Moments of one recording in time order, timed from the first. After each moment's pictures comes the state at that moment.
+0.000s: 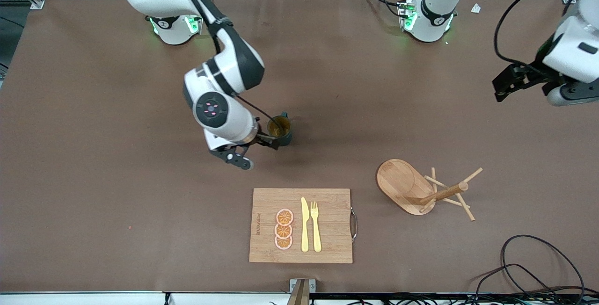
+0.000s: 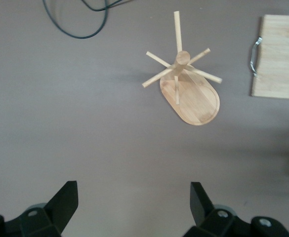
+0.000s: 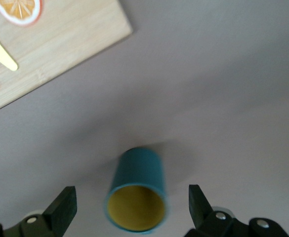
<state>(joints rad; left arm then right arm) -0.02 0.07 -0.14 -1.37 0.07 1.48 -0.18 0.59 0.59 0.01 -1.51 0.22 2.04 0.99</state>
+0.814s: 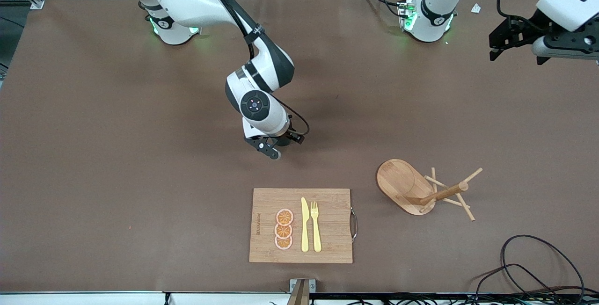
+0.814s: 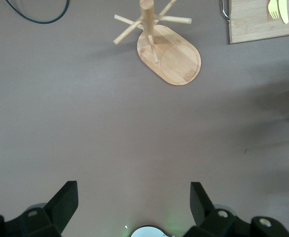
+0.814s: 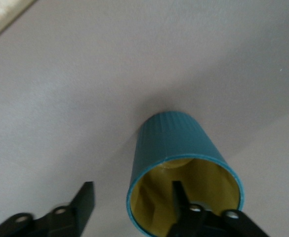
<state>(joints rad) -0.08 -0.11 -0.11 -1.57 0.02 1.45 -0.03 0.70 0.68 0.01 -1.54 0.27 2.17 1.13</state>
